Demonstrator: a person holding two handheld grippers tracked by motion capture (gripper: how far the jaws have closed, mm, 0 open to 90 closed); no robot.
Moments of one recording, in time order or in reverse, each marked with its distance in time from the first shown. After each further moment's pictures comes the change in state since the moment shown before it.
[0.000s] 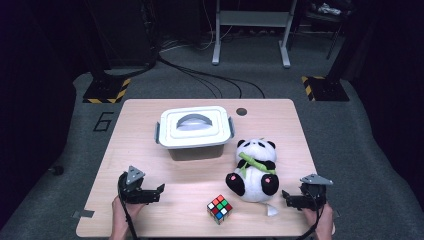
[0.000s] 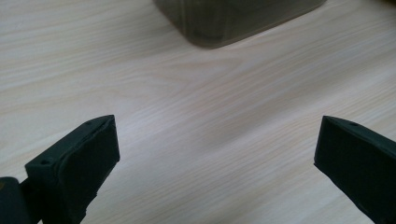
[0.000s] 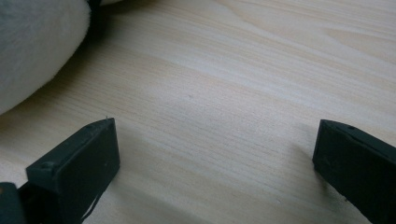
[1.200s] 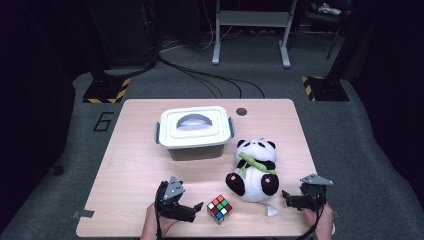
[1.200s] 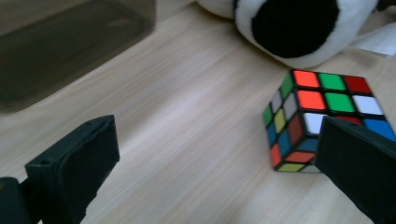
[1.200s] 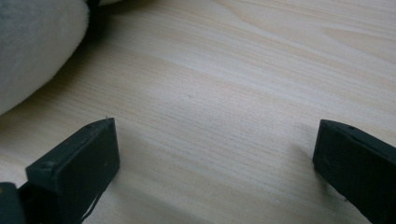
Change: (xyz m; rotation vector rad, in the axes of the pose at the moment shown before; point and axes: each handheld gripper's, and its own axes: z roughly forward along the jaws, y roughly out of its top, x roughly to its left) left arm -0.114 0.020 0.009 -0.009 -0.281 0.188; right arm 0.000 0.000 0.000 0.001 -0.004 -0.001
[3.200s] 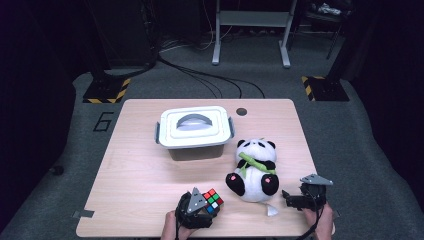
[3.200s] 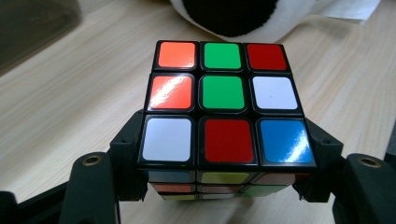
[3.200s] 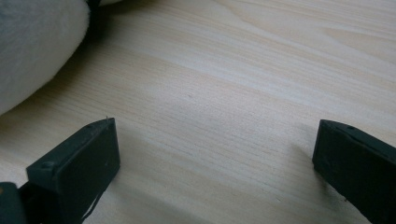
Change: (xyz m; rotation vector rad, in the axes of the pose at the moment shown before) left arm -0.034 -0.015 0.036 0.018 -0.014 0.084; right arm 0.000 0.000 0.000 0.000 0.000 -0.002
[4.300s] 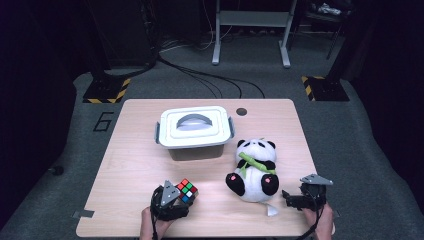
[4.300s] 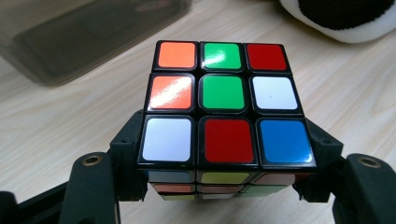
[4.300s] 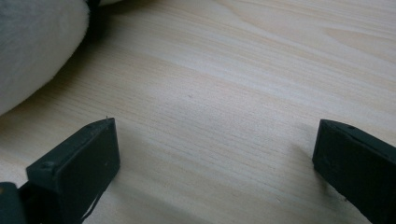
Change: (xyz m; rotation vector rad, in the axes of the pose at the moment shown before) left arm 0.050 -0.019 -0.039 -0.019 0.176 -0.081; right arm 0.000 0.000 0.000 0.000 0.001 0.008
